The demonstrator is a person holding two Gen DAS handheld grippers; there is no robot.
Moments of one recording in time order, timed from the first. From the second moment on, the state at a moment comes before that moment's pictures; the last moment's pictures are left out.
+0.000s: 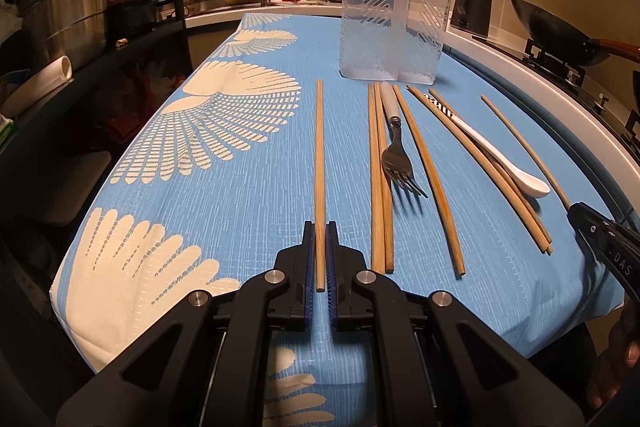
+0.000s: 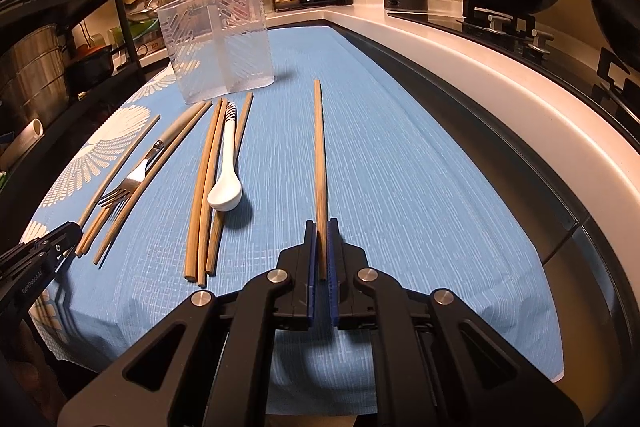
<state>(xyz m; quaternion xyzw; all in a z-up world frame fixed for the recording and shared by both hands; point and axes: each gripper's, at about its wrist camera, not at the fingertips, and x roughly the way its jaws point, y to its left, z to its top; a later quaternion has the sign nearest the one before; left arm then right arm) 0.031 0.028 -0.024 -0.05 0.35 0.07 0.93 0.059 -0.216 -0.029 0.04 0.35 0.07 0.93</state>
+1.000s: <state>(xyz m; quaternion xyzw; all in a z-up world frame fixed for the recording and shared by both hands) 0.015 0.031 0.011 -0.04 0.28 0.07 0.96 0.039 -0.217 0.022 0.02 0.29 0.07 0.95</state>
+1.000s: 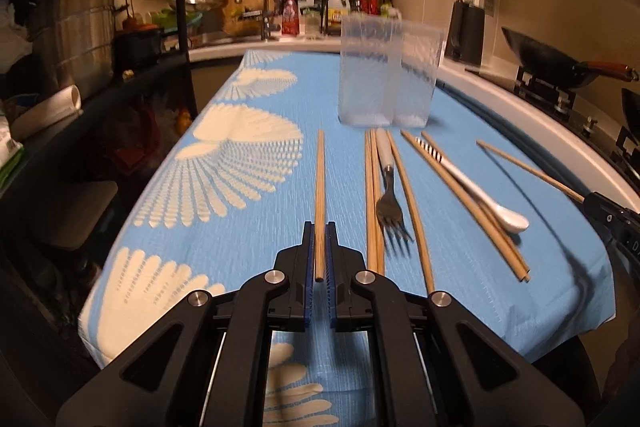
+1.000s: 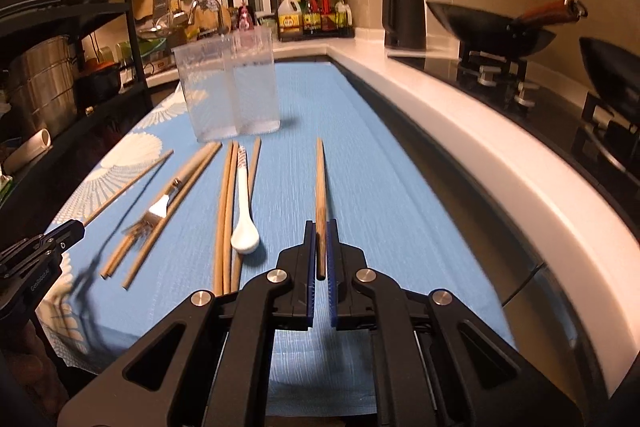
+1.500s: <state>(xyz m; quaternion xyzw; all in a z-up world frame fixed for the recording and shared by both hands) -0.004 0.043 0.087 -0.03 0.15 0.05 0.99 0.030 -0.220 0.115 0.00 0.19 0.08 0.98</state>
